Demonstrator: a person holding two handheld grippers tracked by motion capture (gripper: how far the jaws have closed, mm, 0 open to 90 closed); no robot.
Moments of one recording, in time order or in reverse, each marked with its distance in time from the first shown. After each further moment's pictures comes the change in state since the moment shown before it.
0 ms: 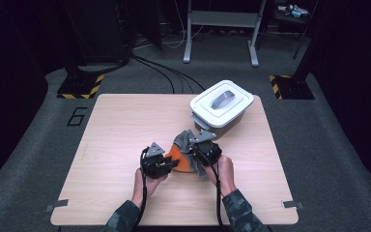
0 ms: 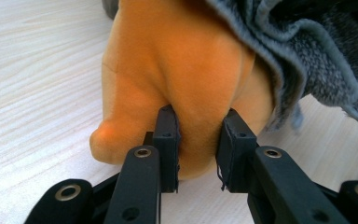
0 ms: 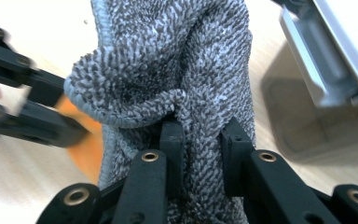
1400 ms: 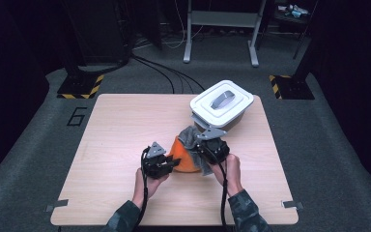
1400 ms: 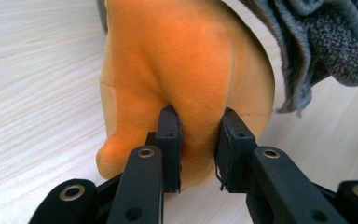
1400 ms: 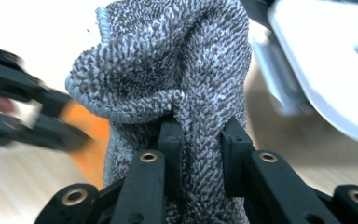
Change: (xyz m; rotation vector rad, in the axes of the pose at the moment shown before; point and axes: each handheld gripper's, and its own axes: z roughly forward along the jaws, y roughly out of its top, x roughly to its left) left arm -0.013 0.007 -0.007 -0.027 0.000 0.022; right arm -0.011 0.006 -0.030 -0.071 0.005 0.013
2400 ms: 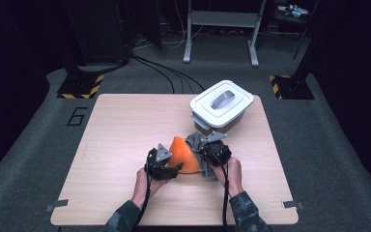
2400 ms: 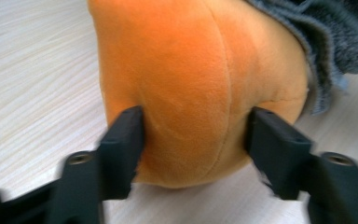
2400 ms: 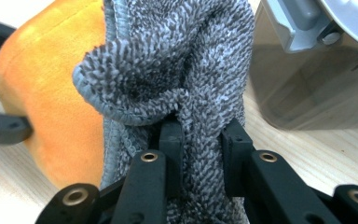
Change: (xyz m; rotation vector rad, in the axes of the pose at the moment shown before) left arm -0.005 -0.005 0.016 0.068 0.128 0.141; right arm -0.015 -0.032 0.033 0.087 -0.016 0.063
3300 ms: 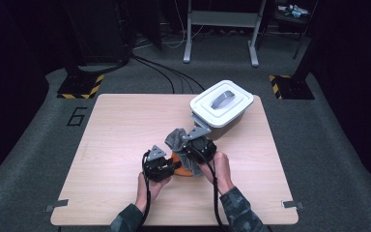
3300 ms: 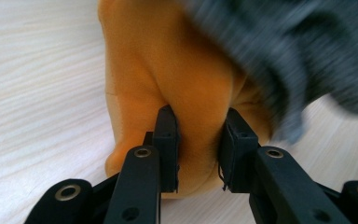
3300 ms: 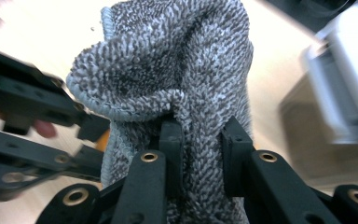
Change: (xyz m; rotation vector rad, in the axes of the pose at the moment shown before) left arm 0.005 -0.009 -0.007 -0.064 -0.106 -0.198; right arm 0.042 0.046 -0.019 -0.031 0.078 -0.121
